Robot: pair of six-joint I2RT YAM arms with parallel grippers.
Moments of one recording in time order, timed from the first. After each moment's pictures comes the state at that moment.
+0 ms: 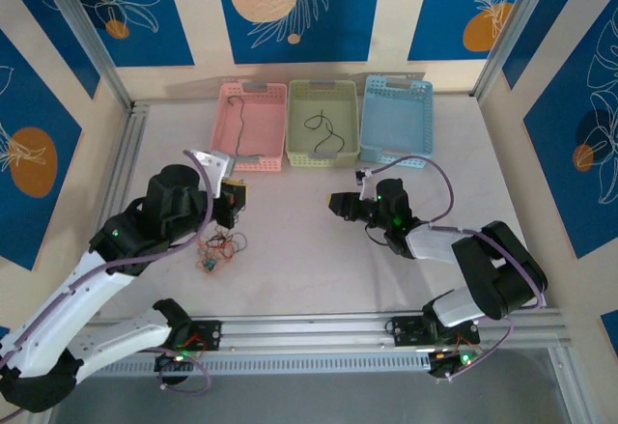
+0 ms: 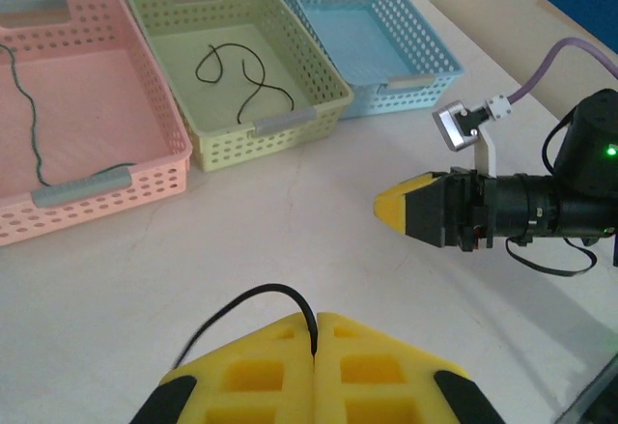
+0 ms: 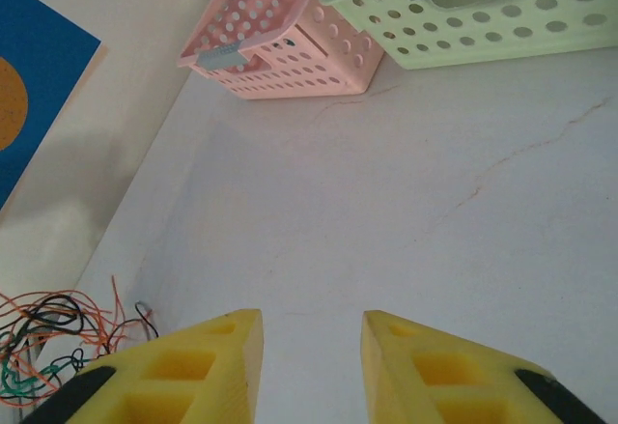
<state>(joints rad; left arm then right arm) -0.74 0.86 1.13 -0.75 -0.05 -0.29 0.47 1.44 0.45 0.61 -0.41 0.62</state>
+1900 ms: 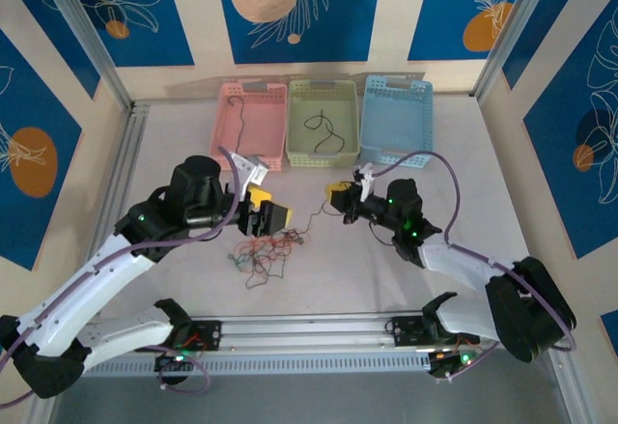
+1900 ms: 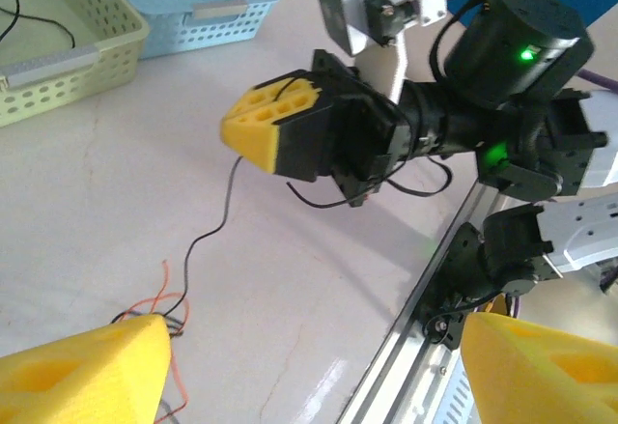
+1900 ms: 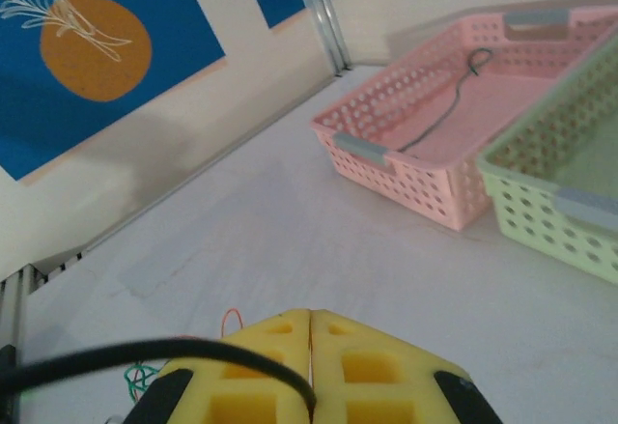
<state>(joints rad) -0.74 0.97 1.10 -0.65 0.36 -0.31 0.51 1.18 0.43 0.59 -0.45 0.31</state>
